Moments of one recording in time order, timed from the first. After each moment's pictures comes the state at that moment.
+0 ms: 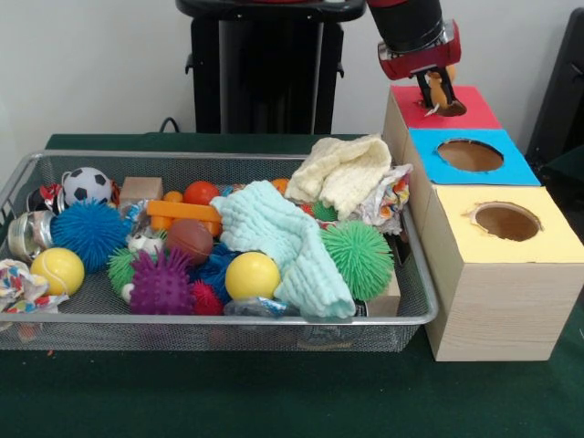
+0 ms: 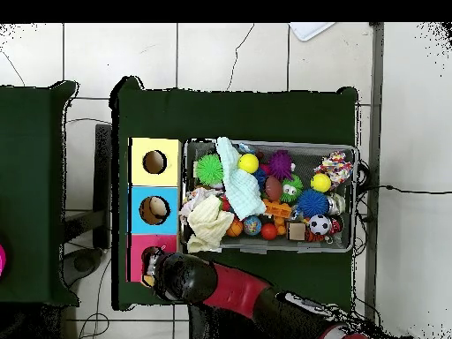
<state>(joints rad) -0.55 -0.67 0.56 2.41 0.25 0.12 1.59</state>
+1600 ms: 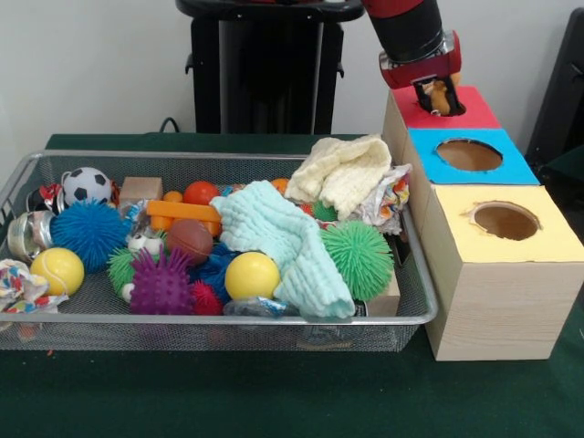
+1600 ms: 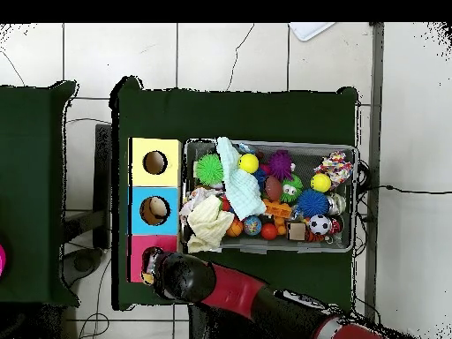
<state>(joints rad) -0.55 -0.63 0.57 2.41 0.25 0.06 1.59</state>
